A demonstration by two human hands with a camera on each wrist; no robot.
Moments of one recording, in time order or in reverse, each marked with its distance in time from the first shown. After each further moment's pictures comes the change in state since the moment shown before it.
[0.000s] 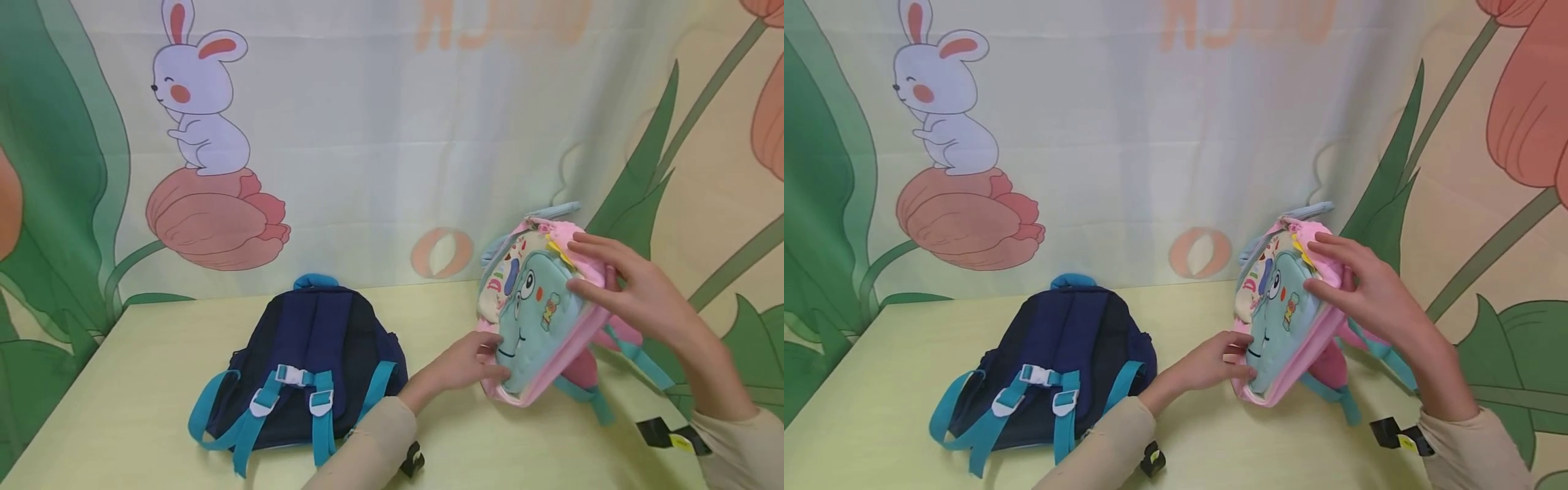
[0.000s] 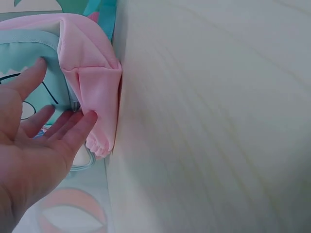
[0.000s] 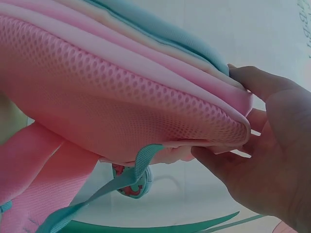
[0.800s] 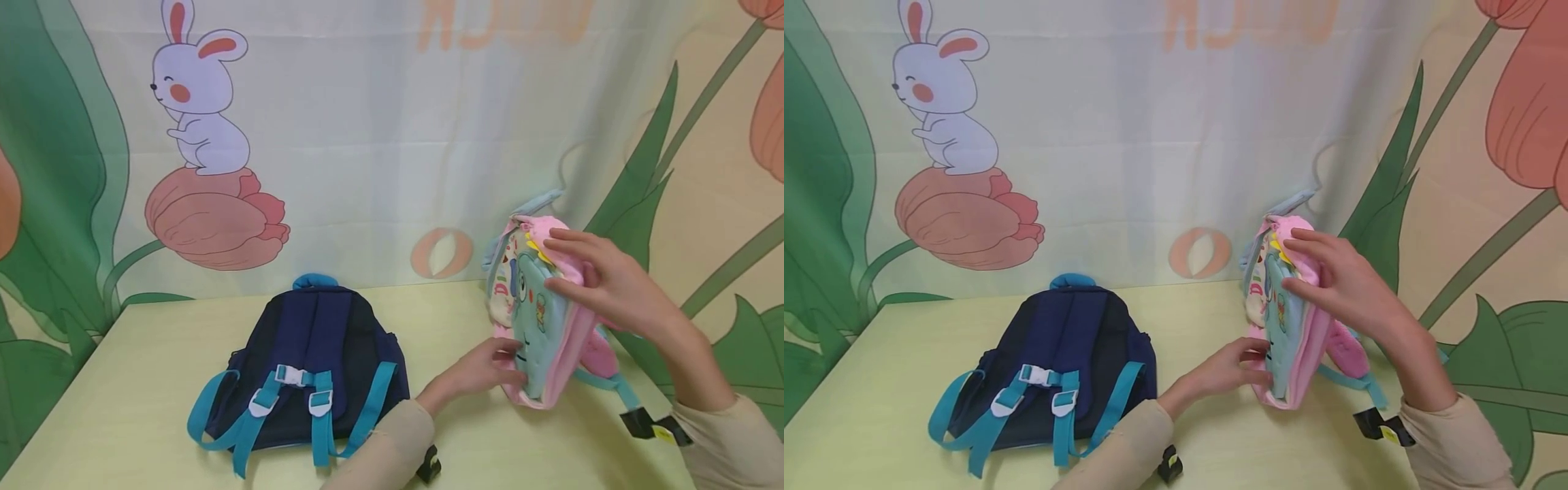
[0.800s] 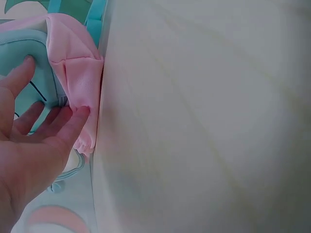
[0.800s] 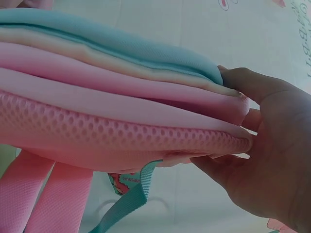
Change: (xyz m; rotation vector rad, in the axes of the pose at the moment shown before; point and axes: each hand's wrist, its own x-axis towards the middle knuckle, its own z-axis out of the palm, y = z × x) left_hand 0.009 -0.002 0.023 -0.222 -0.028 0.019; right_hand 0.012 -0.023 0.009 -0.006 -0.038 -0.083
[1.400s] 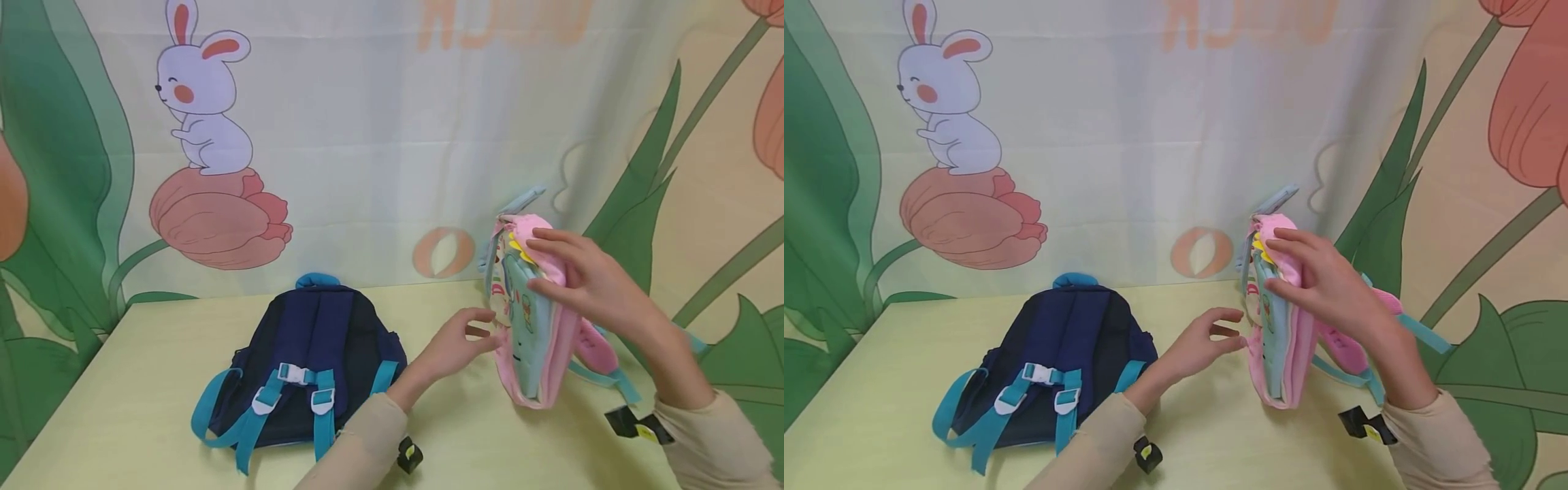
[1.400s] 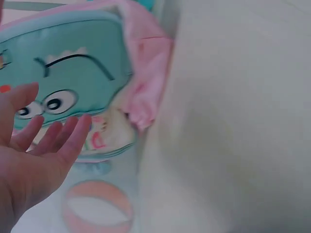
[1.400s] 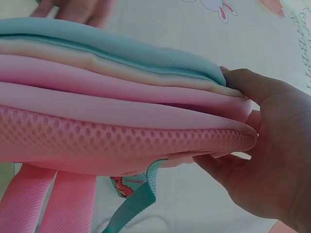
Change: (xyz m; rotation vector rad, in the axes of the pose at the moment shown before) left_hand -0.030 0.037 -0.041 0.044 0.213 -0.007; right_hand 0.007 -0.016 0.015 -0.020 0.018 -0.070
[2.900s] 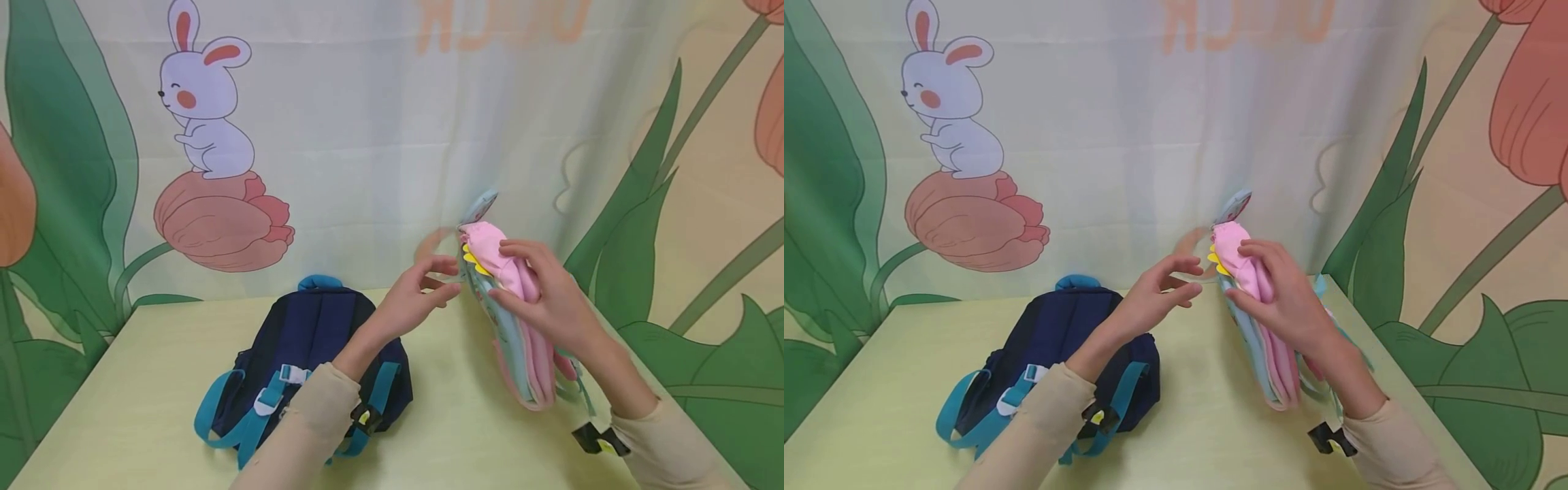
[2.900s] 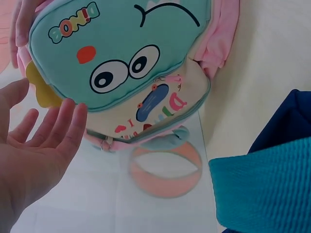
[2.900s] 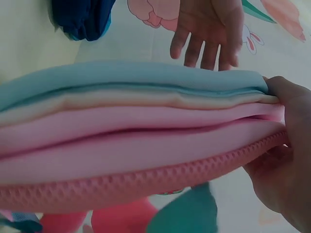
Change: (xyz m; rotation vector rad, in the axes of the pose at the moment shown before) left_hand -0.016 0.062 -0.087 -0.009 0.060 0.163; right_hand 0.005 -0.011 0.057 0.180 0.197 -0.136
